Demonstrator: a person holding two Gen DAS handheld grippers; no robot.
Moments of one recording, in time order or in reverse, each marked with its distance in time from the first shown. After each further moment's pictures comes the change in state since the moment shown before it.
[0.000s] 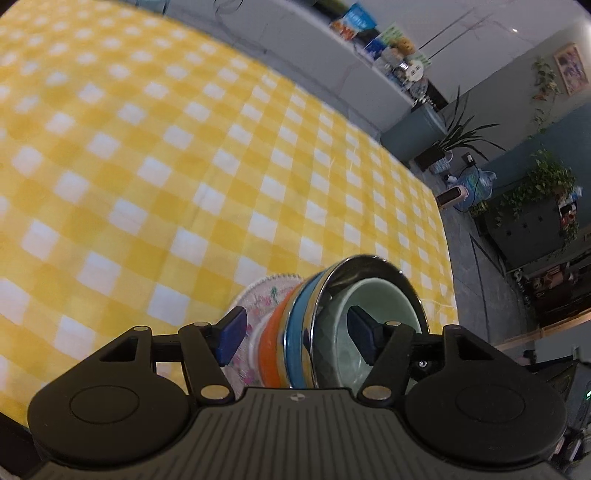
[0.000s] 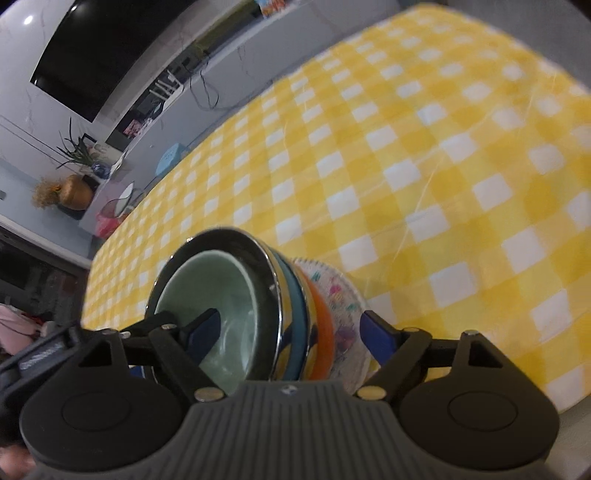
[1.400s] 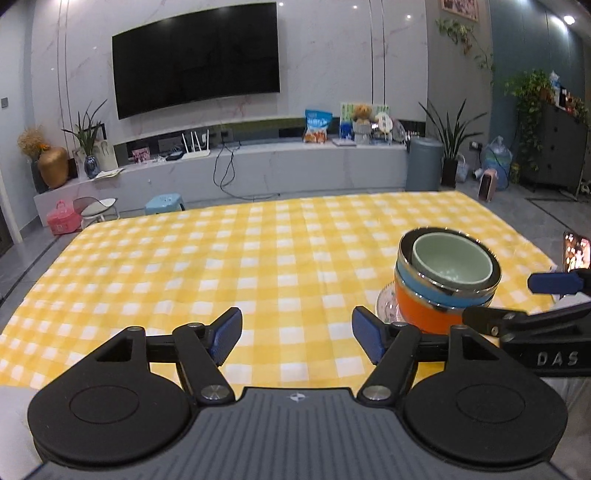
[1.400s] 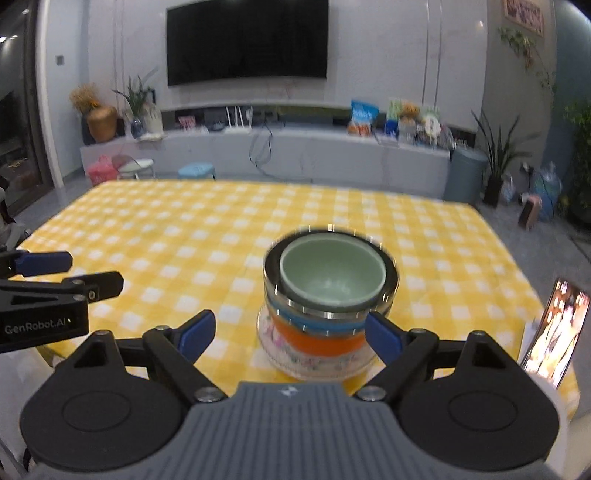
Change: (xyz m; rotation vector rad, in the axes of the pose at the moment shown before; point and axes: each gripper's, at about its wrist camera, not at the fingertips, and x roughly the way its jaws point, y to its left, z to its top) left arm -0.121 -0.005 -0.104 0.594 -0.424 0.331; right arm -0.068 0.104 -0.152 -0.622 -0.335 -0.208
